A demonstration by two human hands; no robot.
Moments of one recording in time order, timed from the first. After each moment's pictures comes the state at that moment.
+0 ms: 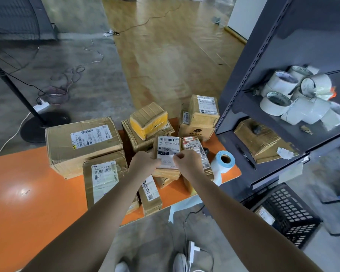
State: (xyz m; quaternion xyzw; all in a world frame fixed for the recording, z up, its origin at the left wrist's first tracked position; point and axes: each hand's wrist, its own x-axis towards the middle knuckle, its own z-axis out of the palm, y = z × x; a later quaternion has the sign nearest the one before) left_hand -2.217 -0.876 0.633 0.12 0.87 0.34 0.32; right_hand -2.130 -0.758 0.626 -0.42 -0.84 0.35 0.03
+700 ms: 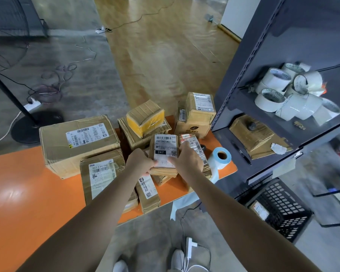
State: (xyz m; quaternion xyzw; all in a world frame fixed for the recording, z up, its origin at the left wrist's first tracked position) left_hand -2.234 -0.875 0.619 0.09 0.85 0.37 0.38; right_hand -2.131 -0.766 0.633 -0.44 -0.87 0.23 0.00
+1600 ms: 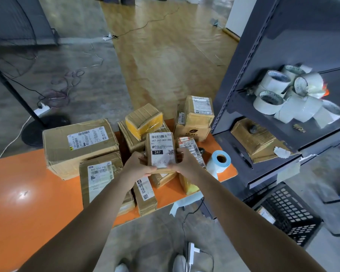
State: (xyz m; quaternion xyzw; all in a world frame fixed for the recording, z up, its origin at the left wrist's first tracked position) left_hand -2.214 -0.887 0.624 0.10 0.78 0.50 0.36; right_hand -2.112 -0.736 0.619 -0.35 -0.77 0.53 -0.02
